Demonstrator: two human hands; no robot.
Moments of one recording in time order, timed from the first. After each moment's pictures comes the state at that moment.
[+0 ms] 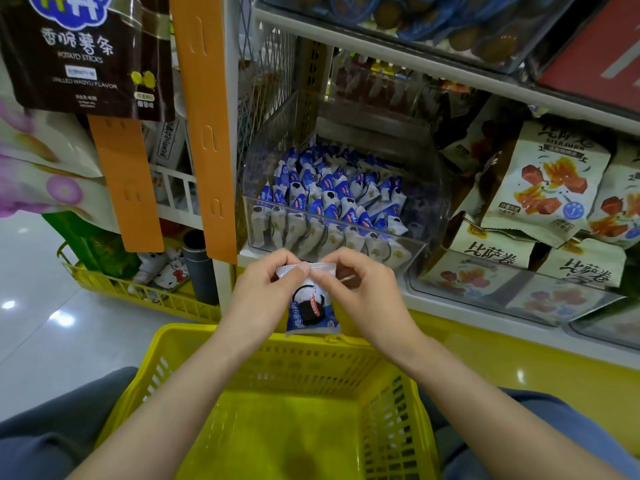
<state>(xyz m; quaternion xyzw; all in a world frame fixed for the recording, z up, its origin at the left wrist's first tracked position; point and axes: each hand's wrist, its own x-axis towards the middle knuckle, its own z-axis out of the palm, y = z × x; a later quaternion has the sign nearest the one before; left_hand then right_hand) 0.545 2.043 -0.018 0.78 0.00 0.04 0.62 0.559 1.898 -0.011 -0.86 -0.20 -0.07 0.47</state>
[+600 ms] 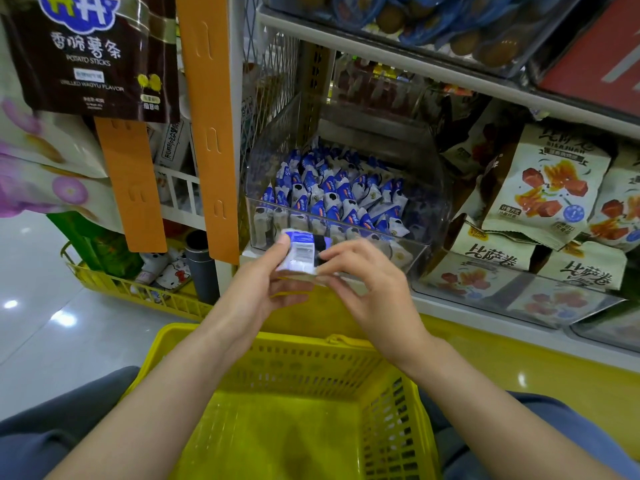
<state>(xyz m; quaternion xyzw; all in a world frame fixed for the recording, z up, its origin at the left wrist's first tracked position) 0.551 2.050 -0.012 0.59 0.07 -0.11 0.80 0.554 1.892 -0.004 -0.85 -0.31 -0.21 0.36</state>
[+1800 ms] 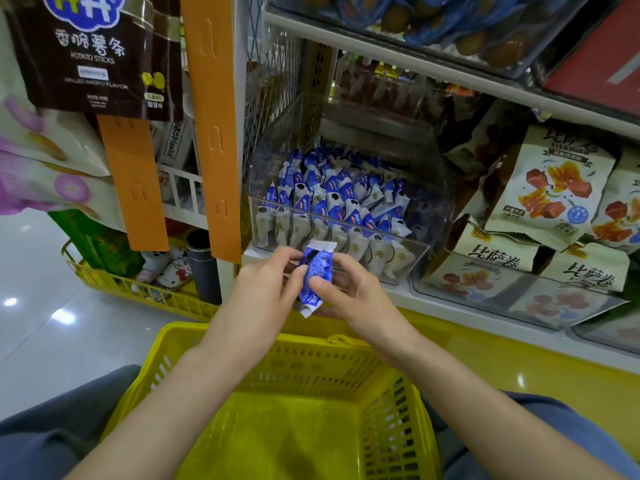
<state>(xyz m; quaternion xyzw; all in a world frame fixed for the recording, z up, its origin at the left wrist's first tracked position) 0.541 2.051 -0.021 0.88 -0.07 0.17 0.44 0.554 1.906 -0.011 -0.73 -0.10 0.14 0.66</state>
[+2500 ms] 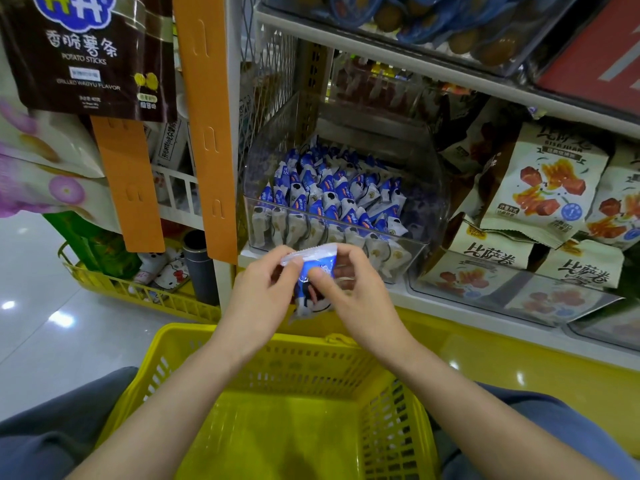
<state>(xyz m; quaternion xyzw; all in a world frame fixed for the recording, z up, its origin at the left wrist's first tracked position) 0.544 2.044 -0.016 0.80 -0.01 0.07 0.59 0.555 1.907 -0.015 -0.82 -0.13 -0.02 0.56</state>
